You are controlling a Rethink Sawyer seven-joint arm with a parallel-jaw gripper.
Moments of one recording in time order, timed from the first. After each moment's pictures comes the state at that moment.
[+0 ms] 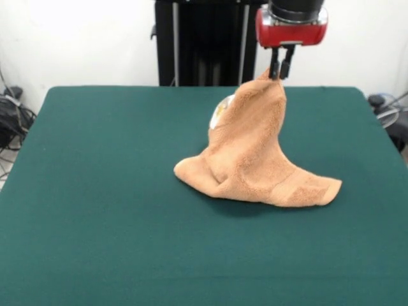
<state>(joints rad) -0.08 -0.81 -0.05 1.92 0.08 0.58 1.47</state>
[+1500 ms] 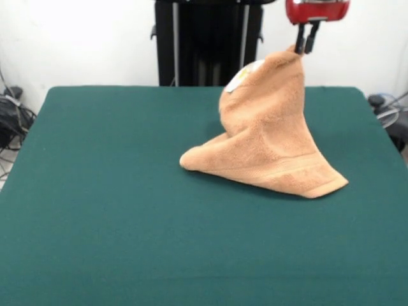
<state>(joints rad) 0.05 -0.90 -0.06 2.17 0.15 0.43 1.47</state>
